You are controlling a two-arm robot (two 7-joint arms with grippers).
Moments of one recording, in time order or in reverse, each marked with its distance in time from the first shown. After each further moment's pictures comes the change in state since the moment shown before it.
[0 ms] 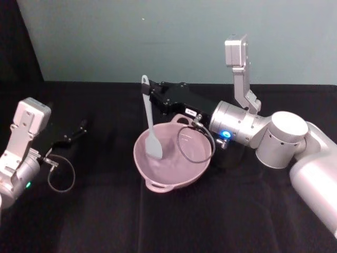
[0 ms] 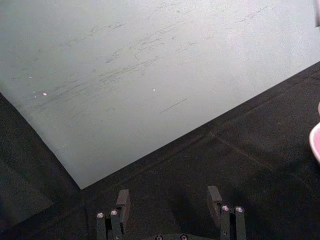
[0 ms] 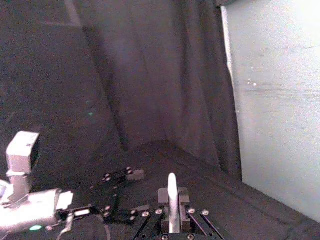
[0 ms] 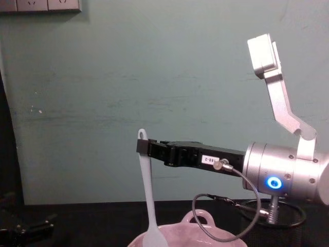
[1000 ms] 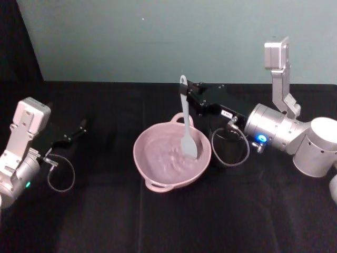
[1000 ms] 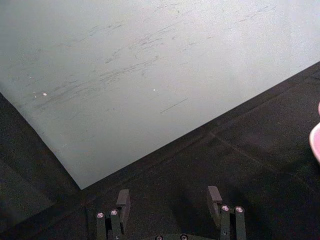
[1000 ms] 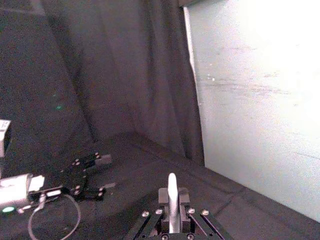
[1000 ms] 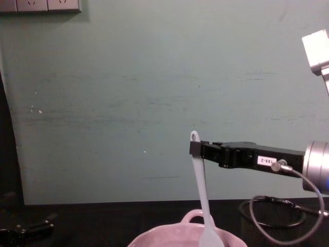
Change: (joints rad) left arm 0.000 0.000 0.000 0.000 0.000 0.000 0.000; right arm -0.112 0.144 0.083 -0.180 -0.012 0.057 -0.083
